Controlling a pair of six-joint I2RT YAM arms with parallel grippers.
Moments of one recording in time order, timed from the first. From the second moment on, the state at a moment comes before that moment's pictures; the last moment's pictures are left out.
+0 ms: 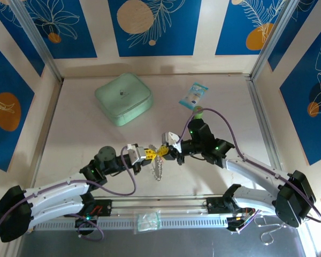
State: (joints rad) left arm -0.89 0.89 0.30 0.49 0.36 0.14; right arm 0.74 1.10 0.71 -0.16 -0.73 -0.39
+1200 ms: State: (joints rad) left arm -0.89 0.91 0.28 0.44 0.35 0.20; right arm 0.71 1.07 0.69 -0.22 -0.72 -0.40
